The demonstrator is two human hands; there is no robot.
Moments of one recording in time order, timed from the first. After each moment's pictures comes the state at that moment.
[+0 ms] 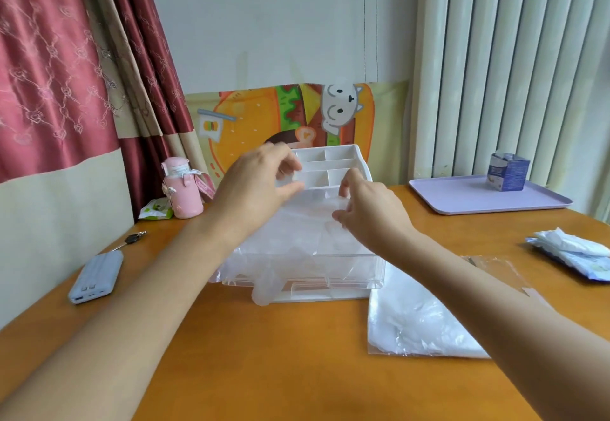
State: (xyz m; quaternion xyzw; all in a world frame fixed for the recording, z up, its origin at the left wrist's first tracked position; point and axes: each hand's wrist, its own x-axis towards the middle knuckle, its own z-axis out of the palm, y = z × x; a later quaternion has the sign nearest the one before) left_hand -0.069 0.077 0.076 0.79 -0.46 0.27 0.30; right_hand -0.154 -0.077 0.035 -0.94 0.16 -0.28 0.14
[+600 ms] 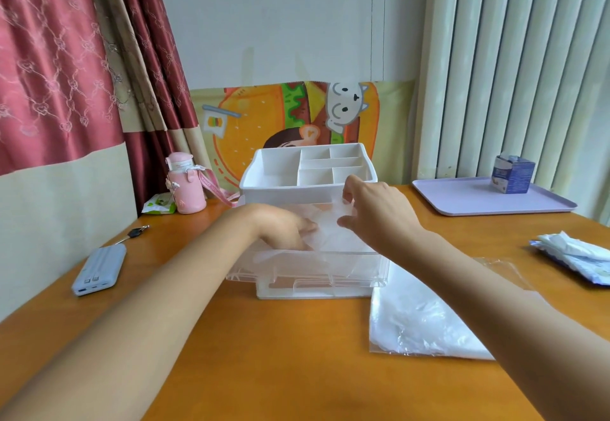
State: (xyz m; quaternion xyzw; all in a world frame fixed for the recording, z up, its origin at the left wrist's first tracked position) left_hand -0.049 0.049 0.052 0.88 -0.44 -0.15 -0.09; right_hand -0.160 -0.074 0.038 -0.95 0.14 -0.26 0.04
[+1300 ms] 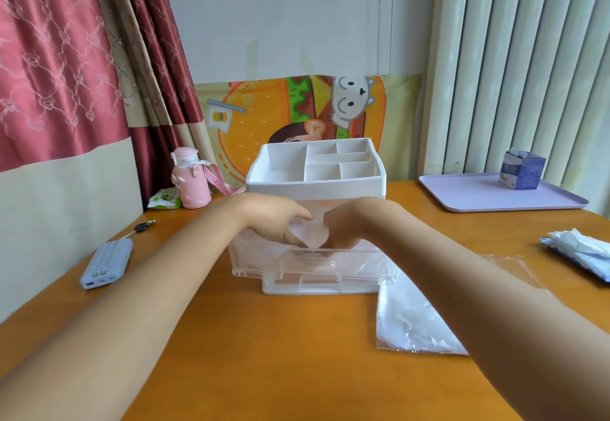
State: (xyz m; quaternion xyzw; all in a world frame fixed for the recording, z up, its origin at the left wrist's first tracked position) left_hand -0.034 0.068 0.057 0.87 -0.47 -0.10 -0.05; right_hand -0.134 -0.035 0.060 -0.98 0.09 0.16 -0.04
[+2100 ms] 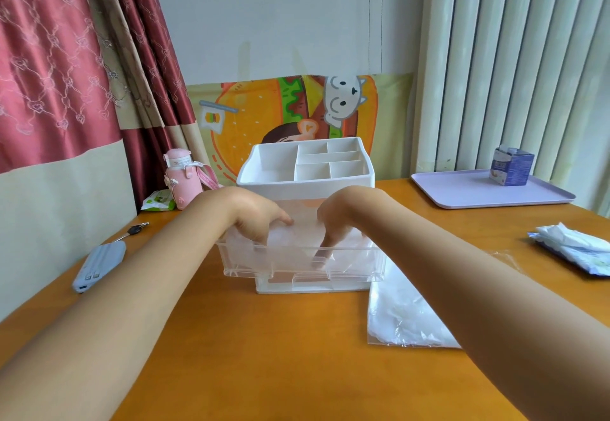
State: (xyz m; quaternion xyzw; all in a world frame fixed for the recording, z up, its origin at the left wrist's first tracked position) left_hand -0.031 0.070 0.064 0.89 -0.41 -0.13 -0.16; right_hand -0.129 -0.045 0.068 -0.98 0.10 0.17 -0.09
